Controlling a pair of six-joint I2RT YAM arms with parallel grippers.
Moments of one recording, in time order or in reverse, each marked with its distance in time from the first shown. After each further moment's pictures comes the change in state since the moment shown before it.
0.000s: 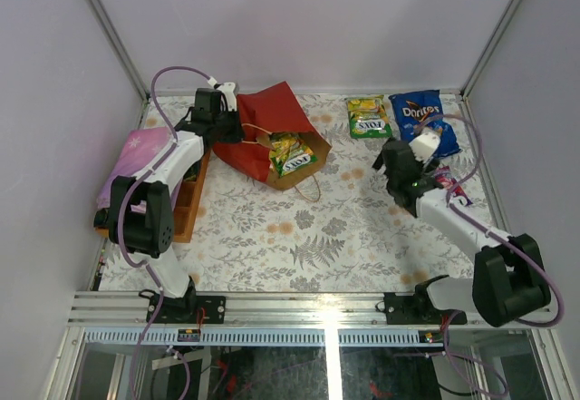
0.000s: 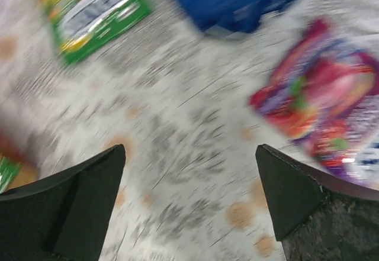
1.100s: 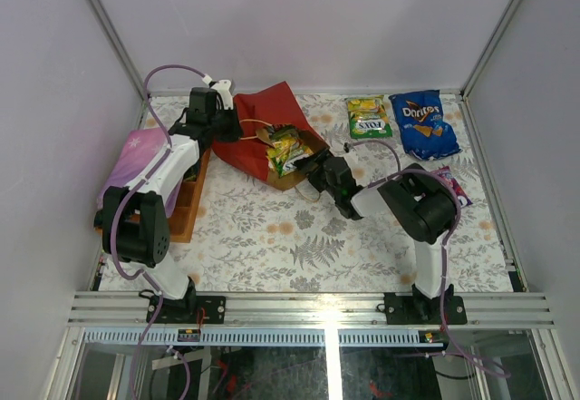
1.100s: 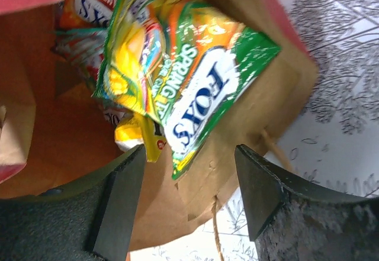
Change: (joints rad) left arm 0.000 -0.077 -0.030 0.005 -0.011 -0.003; right arm 0.326 0.648 0.008 0.996 -0.518 0.514
